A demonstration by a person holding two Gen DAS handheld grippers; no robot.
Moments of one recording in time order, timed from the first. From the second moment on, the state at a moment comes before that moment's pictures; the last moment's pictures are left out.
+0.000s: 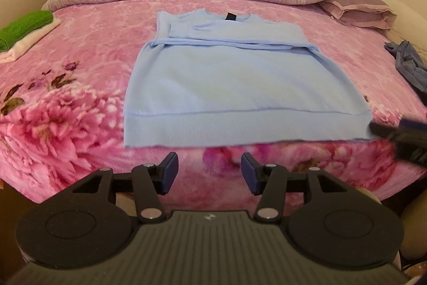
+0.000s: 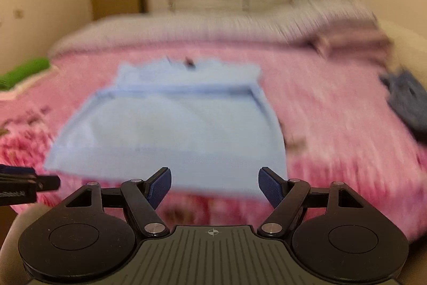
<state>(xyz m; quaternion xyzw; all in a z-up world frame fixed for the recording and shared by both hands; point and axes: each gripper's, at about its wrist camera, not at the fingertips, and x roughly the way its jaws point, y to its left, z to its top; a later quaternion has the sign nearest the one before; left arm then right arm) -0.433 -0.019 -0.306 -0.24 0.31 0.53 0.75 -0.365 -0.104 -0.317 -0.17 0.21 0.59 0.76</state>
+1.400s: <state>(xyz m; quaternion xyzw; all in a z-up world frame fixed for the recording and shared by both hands) -0.582 0.174 -0.398 -0.56 0.11 0.36 0.74 -0.127 -0.055 -0.415 0.08 0.60 0.54 0.58</state>
